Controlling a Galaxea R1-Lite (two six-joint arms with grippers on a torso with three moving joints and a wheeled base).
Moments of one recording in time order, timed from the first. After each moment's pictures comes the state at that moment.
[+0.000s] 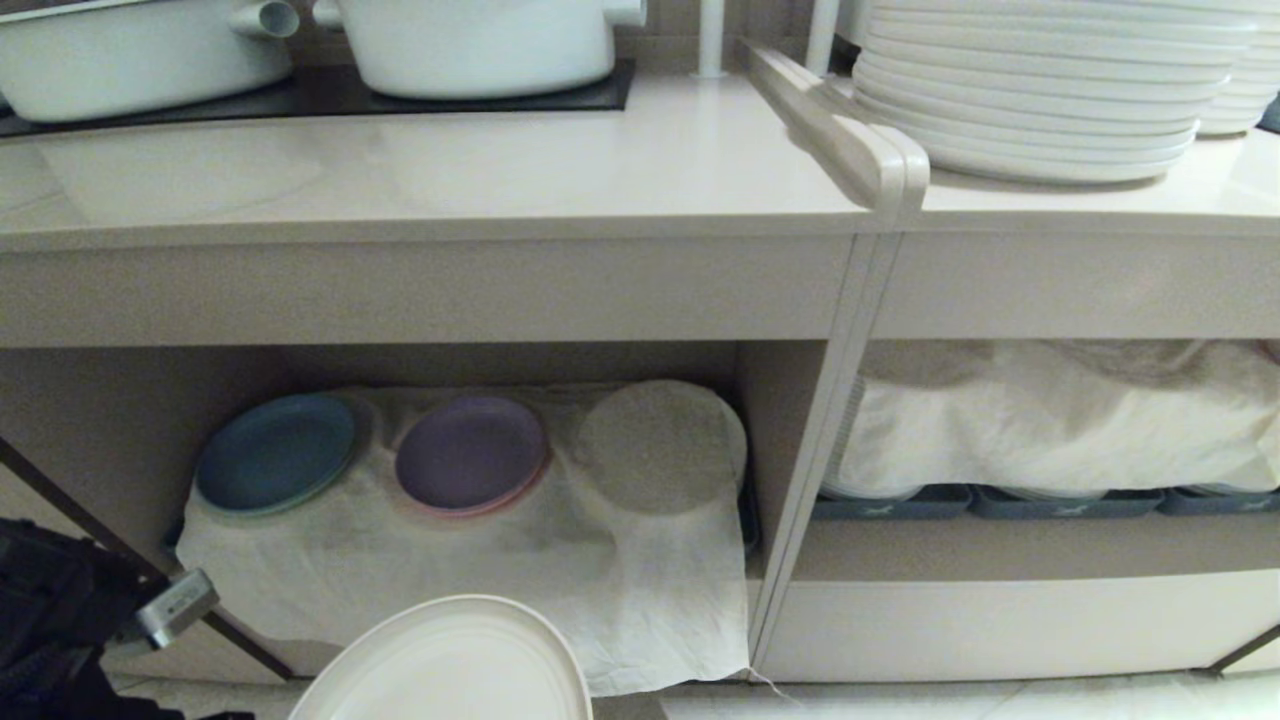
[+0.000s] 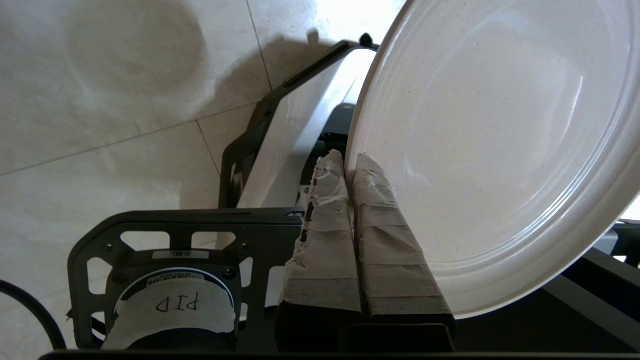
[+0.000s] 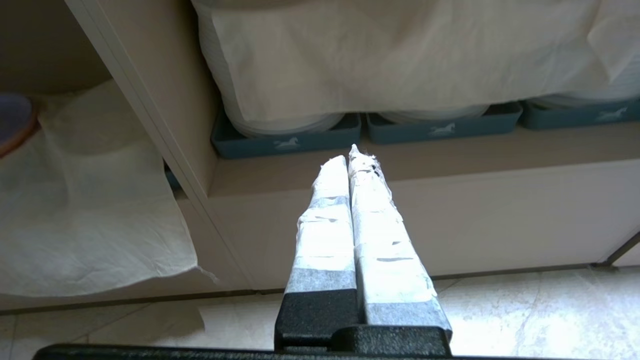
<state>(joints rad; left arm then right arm) -0.32 1.15 -0.53 0.49 -0.10 -0.54 0.00 0.00 0.00 -0.01 -0.05 0.09</state>
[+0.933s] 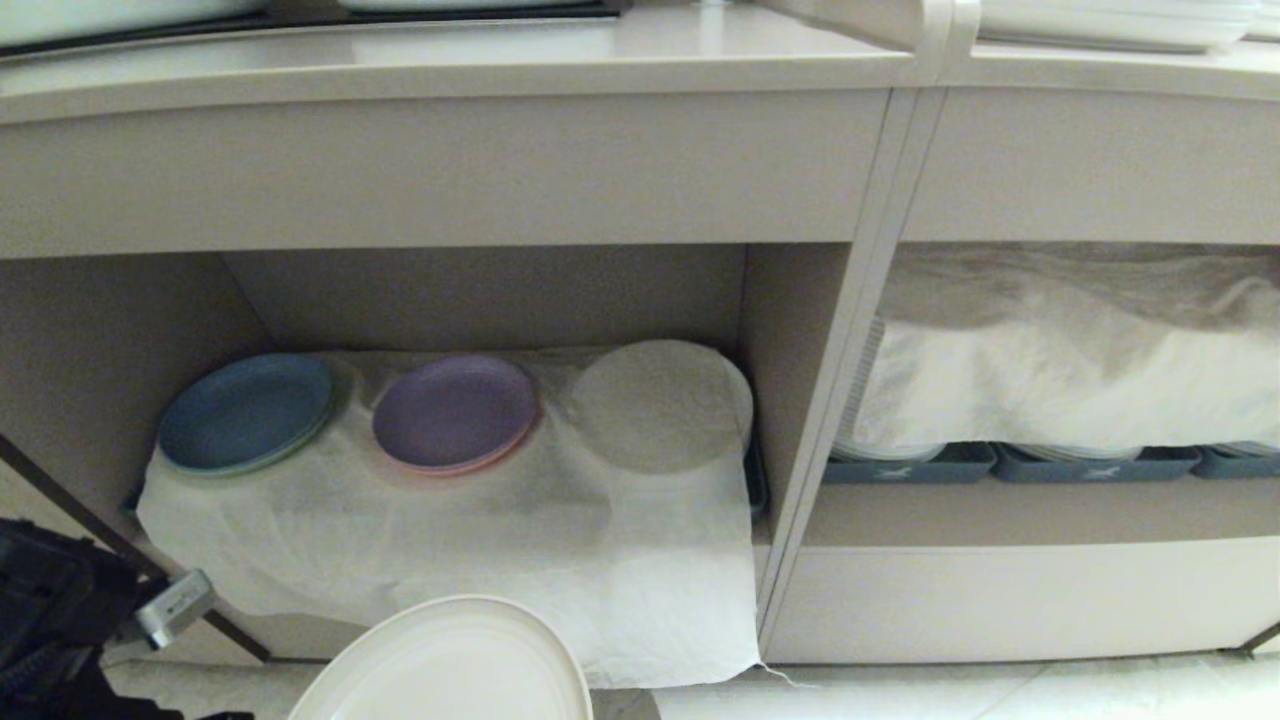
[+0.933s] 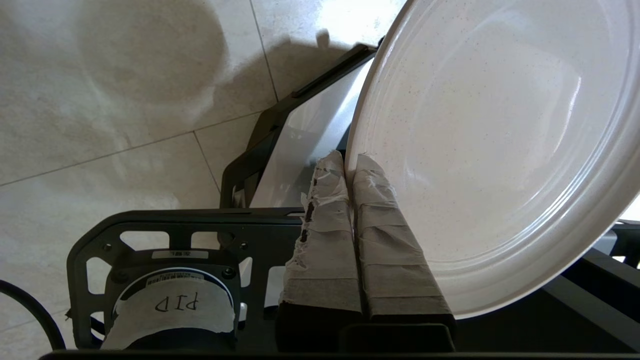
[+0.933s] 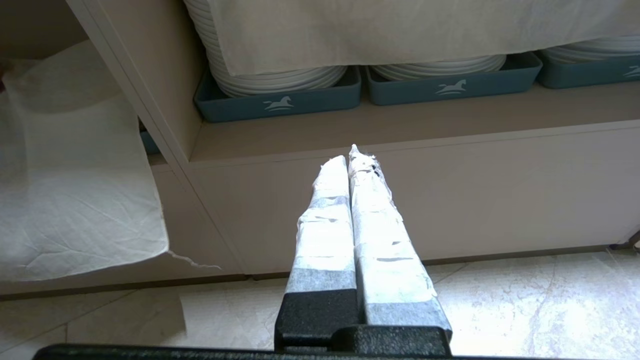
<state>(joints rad) -0.32 1.15 -0.53 0.49 -0.10 -0.54 0.00 0.00 0.00 -0.01 -0.05 0.09</state>
